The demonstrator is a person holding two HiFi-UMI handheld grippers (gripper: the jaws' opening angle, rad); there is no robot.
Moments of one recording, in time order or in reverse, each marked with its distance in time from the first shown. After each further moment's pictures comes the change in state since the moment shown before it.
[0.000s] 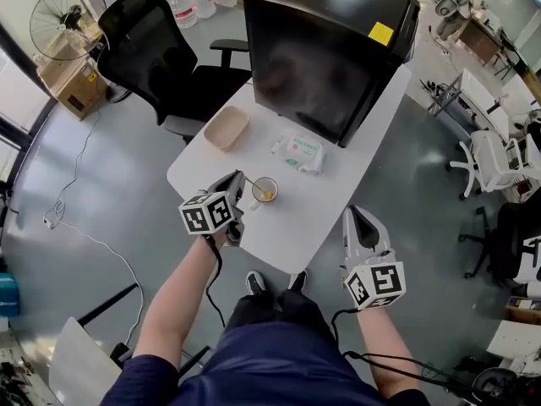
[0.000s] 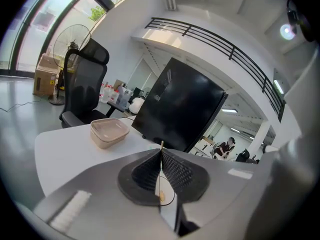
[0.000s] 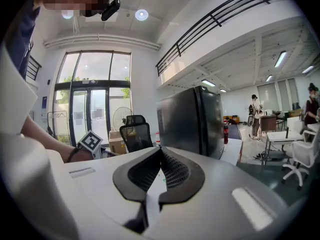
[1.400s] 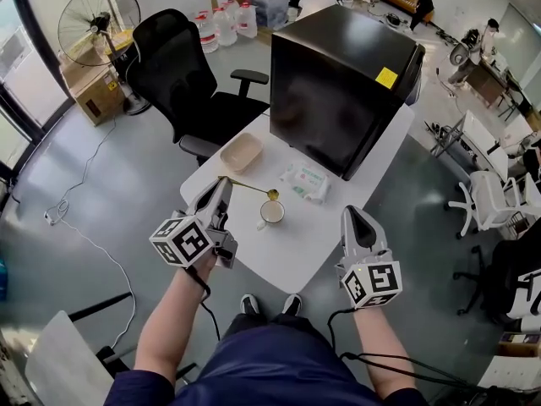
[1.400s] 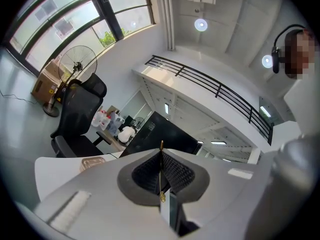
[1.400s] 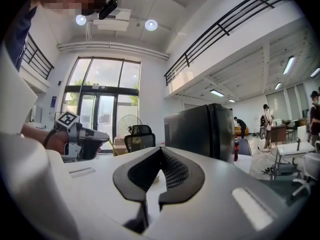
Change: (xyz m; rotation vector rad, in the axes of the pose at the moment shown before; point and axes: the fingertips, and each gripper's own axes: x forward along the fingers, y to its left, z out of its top) left arm -0.129 -0.065 0.125 -0.073 -0.392 -0.121; right arm 0.022 0.018 0.060 -0.052 -0.122 0.069
